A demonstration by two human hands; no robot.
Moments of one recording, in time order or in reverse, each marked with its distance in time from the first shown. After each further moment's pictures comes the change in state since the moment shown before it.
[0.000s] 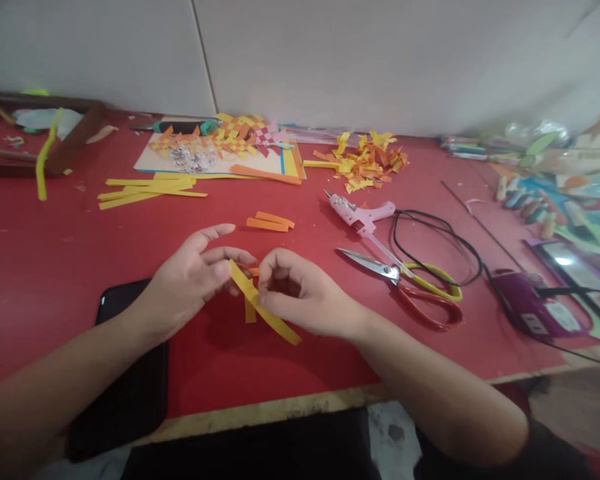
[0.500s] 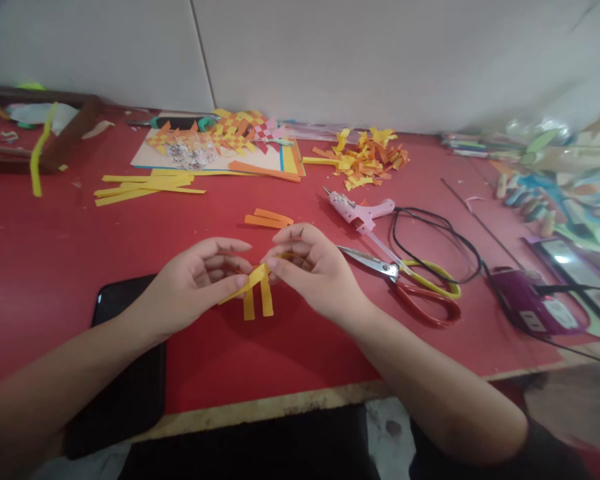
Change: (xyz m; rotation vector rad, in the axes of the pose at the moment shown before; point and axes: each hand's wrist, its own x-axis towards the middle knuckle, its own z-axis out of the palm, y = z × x) left_hand 0.000 -0.002 -0.001 0.149 -0.024 -0.058; right_hand 0.008 0.007 -0.010 0.056 0.293 -0.095
